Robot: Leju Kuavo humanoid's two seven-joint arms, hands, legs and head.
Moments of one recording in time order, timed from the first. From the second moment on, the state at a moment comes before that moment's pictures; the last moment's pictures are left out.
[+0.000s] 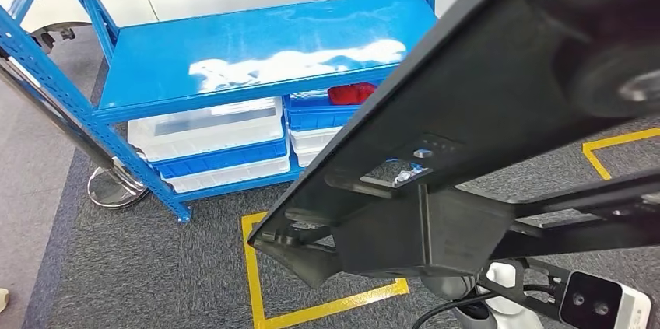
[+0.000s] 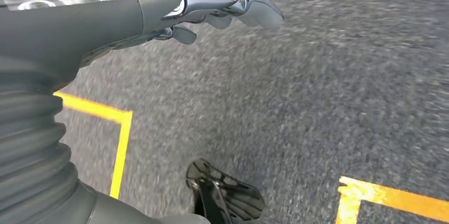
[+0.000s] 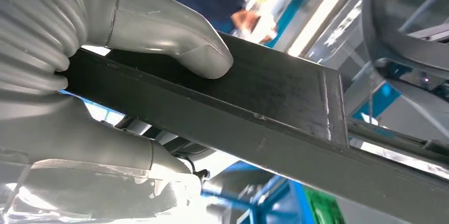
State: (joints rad) left arm -0.02 0.08 -0.04 -0.18 0.43 0.32 -0.38; right arm -0.25 -0.06 0.46 -2.02 -0.15 0.34 -0.61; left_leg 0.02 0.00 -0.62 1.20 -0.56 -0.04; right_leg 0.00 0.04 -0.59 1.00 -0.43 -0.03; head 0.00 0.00
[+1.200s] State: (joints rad) left arm -0.02 0.05 -0.02 -0.18 0.46 0.32 -0.40; right arm -0.37 -0.07 0.56 -1.93 -0.25 0.34 -0.59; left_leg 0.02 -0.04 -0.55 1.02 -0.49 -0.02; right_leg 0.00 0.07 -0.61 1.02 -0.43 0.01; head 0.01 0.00
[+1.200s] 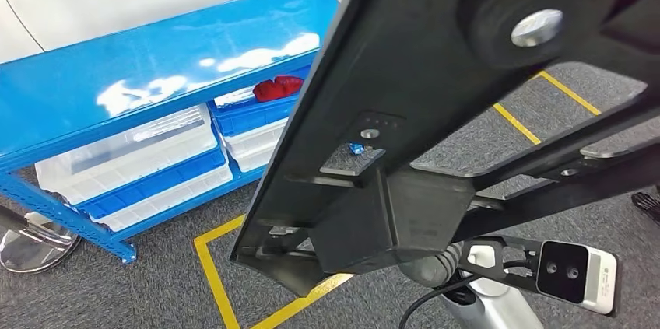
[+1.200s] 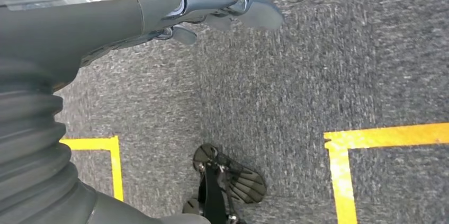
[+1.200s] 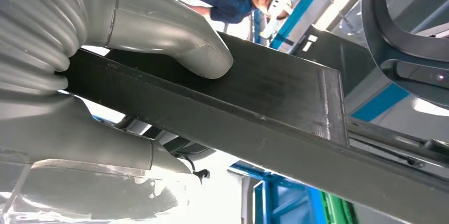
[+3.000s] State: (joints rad) left arm -0.01 0.01 -0.02 -0.18 0.44 0.32 -0.38; right arm -0.17 -0.11 0.43 -1.96 -0.24 0.47 -0.70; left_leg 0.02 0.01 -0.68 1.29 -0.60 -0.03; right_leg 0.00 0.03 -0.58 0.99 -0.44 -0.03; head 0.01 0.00
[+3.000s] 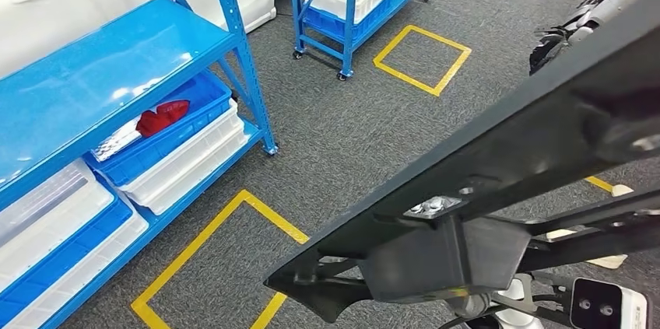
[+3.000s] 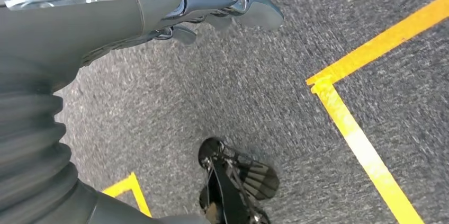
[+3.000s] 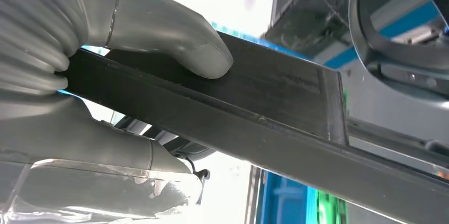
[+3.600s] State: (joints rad) left arm -0.02 0.01 0.00 -0.18 0.47 0.29 -0.39; right arm -0.24 -0.10 0.37 -1.87 -0.29 0.54 -0.69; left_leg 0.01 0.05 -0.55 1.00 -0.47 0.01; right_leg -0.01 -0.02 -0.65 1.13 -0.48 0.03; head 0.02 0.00
